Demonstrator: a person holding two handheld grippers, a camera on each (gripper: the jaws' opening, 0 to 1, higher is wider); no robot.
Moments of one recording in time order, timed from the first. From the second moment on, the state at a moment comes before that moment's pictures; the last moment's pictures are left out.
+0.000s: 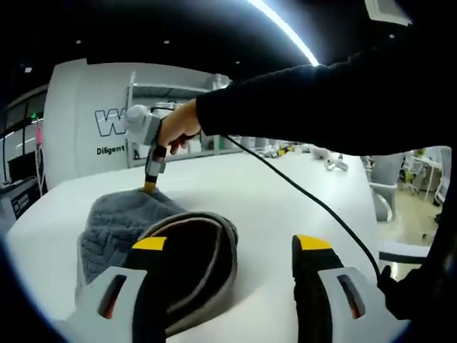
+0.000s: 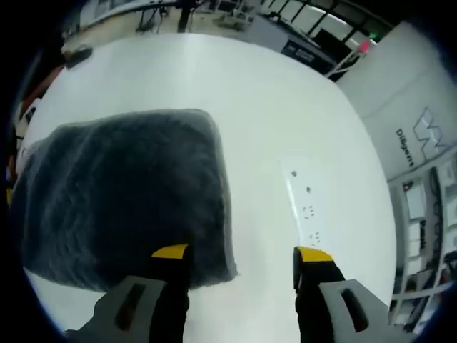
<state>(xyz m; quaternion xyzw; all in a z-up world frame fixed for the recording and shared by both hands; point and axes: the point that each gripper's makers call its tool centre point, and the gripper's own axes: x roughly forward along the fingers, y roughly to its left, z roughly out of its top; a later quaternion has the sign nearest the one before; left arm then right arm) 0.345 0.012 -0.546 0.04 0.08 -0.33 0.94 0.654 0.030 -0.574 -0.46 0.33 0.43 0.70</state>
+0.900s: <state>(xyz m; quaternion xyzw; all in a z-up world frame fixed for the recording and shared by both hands) 0.320 0.037 -0.510 0.00 0.05 -0.30 0.95 0.619 0.024 -0.530 -0.49 0.31 0.42 0.70</state>
